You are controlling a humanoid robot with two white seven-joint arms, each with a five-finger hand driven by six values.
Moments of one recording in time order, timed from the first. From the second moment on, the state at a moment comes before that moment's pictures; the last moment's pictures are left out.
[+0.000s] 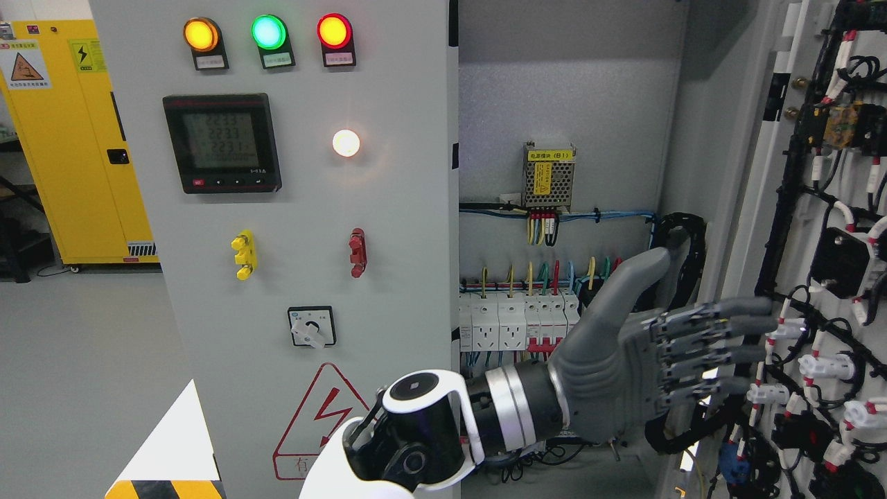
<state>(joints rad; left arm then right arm) -0.73 -0.05 -0.49 -1.68 0.98 0.62 -0.29 0.05 0.00 0.11 -0.12 -0.13 0.14 0.09</state>
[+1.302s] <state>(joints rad) 0.08 0.10 -0.38 -0.92 0.33 -0.41 -0.29 0.05 0.00 0.10 -0.12 -0.13 0.14 0.09</state>
